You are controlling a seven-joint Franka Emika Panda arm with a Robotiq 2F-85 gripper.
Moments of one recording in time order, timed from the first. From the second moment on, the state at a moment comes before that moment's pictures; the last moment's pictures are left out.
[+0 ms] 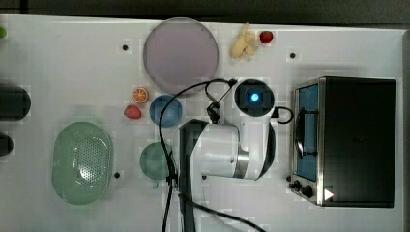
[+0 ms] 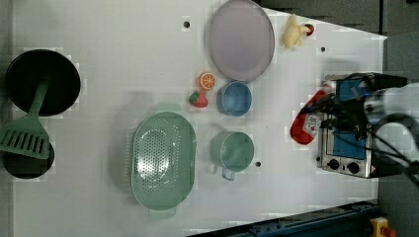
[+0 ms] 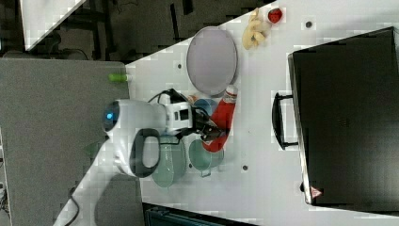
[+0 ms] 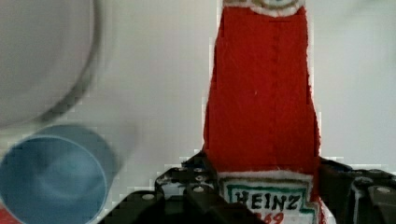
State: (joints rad) arm -0.41 0.18 0.31 -2.24 -0.02 0.69 -0.19
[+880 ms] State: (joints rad) arm -0.39 0.26 0.33 -2.30 -0.12 0.84 -0.21
